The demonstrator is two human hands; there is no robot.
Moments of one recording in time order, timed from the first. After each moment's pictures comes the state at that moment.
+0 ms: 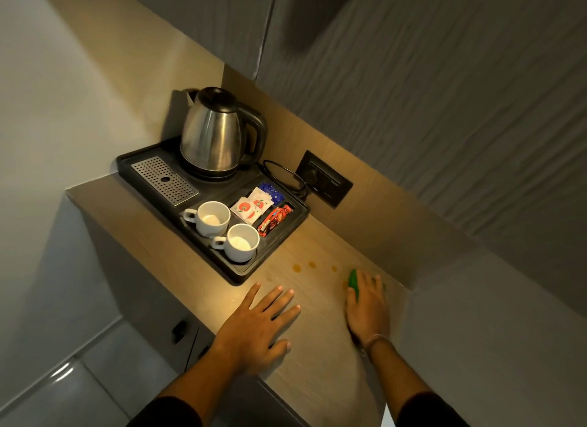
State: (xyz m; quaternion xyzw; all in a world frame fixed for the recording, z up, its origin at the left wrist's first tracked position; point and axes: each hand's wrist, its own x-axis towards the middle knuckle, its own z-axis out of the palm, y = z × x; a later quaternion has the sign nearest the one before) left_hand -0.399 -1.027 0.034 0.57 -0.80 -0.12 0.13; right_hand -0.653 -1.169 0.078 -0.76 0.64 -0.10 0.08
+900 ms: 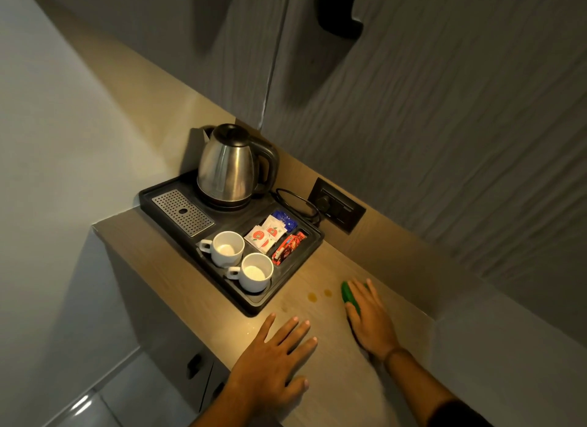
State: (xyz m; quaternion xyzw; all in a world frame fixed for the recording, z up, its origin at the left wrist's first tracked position) left_hand -0.397 -1.031 0.042 0.57 -0.80 -0.14 0.12; right_hand -0.626 -1.205 0.081 -0.85 0.50 -0.09 0.10
